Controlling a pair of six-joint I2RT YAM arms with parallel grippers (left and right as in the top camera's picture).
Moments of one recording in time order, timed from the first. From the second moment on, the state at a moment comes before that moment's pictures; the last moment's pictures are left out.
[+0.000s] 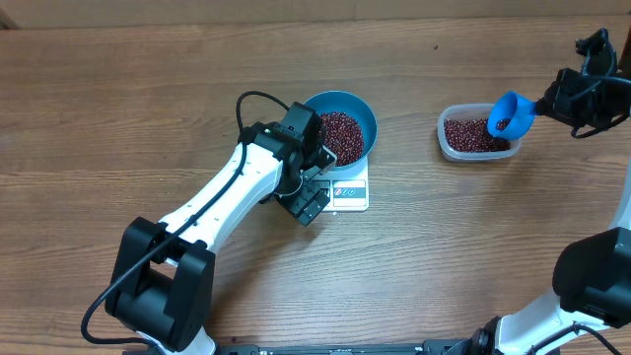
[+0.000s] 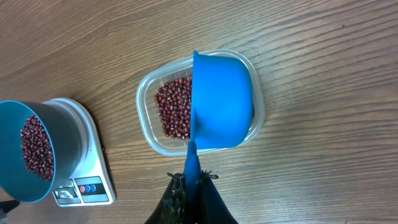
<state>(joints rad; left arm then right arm) -0.49 1.80 1.30 -0.97 0.06 0.25 -0.37 1.84 1.92 -1.35 -0.33 -0.03</state>
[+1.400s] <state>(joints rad) -0.55 1.80 1.24 -0.87 0.05 0.11 -0.26 1.84 1.92 -1.37 -0.31 -0.11</state>
